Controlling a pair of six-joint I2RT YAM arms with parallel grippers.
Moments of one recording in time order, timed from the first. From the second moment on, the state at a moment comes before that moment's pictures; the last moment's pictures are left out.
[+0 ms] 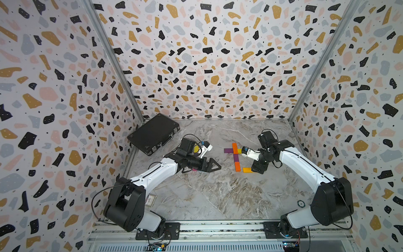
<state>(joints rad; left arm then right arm) -0.45 1.47 0.90 -0.30 0.89 -0.34 0.35 1.48 1.15 -0.96 -0.15 -0.82</state>
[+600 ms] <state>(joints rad) -0.42 1.54 0.90 -0.24 0.91 -0.40 0.36 1.66 1.12 -0.85 -0.18 -0.91</state>
